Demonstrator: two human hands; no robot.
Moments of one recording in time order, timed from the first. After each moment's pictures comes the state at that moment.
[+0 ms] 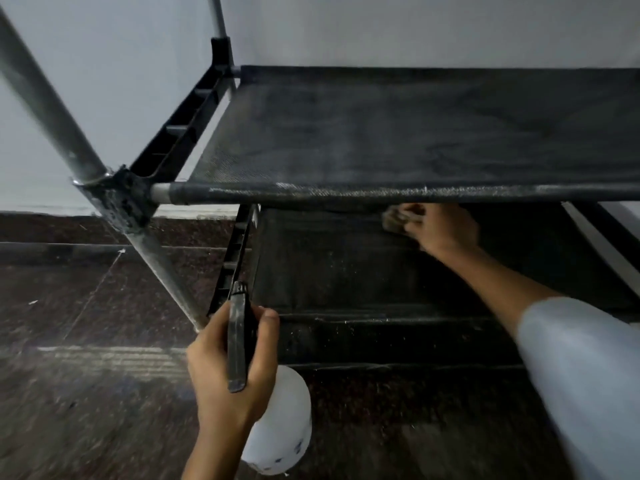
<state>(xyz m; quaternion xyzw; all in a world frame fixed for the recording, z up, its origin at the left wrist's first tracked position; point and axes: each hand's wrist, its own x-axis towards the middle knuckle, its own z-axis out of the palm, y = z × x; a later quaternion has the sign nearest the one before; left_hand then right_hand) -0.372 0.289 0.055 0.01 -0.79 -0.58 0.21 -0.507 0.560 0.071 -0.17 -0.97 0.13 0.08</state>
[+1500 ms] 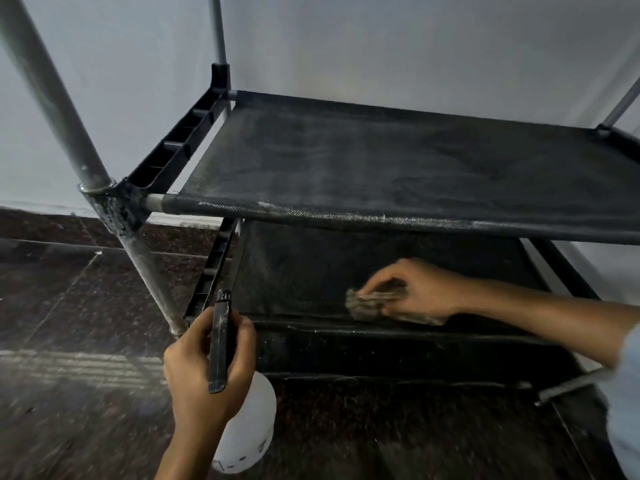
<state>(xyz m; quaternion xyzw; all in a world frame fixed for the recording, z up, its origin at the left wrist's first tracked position) -0.375 0.290 0.046 -0.01 -0.80 -0.55 0.25 -0.453 0.570 0.109 0.18 -0.95 0.20 -0.18</state>
